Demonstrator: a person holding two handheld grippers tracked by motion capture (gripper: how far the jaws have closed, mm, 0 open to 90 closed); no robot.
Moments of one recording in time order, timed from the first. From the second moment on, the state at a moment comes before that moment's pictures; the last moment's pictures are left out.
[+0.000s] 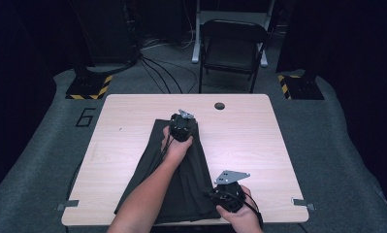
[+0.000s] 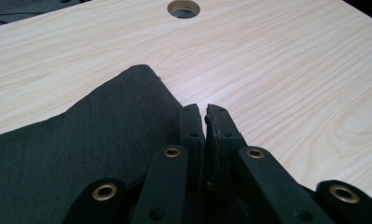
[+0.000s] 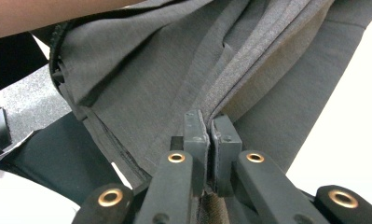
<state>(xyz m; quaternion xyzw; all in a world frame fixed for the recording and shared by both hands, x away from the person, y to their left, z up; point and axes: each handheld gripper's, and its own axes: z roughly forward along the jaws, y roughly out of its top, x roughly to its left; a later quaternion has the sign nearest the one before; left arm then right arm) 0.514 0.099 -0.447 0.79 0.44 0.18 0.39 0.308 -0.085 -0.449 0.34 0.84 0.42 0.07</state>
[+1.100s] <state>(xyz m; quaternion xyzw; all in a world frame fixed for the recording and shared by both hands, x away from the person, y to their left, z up) 0.466 0.184 -0.446 0.79 0.41 0.17 0.41 0.312 -0.096 -0.495 0.38 0.88 0.29 0.06</state>
